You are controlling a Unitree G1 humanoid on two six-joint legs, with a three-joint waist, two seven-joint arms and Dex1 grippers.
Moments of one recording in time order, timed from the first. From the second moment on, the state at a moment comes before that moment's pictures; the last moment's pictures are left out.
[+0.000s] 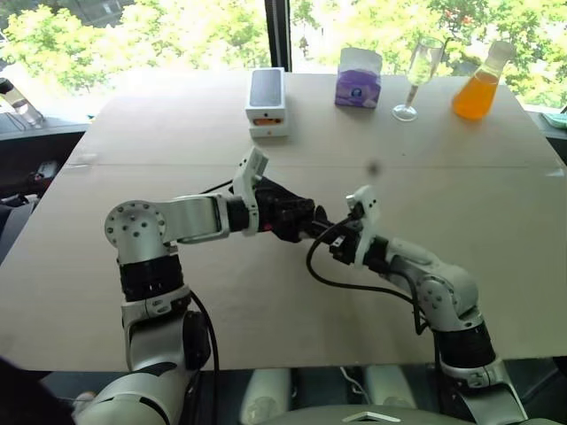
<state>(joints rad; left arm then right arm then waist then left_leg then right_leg) -0.69 0.35 0.36 0.01 -1.47 1.57 0.24 -0.34 -0.11 0.16 -0.24 0.60 0.77 0.52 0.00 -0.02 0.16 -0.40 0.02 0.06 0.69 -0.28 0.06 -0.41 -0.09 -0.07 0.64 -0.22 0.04</state>
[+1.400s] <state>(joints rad) -0.45 0.36 0.14 -0.17 -1.91 0.88 0.44 -0.45 0.15 -0.15 0.01 1.12 0.78 0.16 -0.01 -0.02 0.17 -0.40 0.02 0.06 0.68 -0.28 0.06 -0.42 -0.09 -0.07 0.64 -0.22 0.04</state>
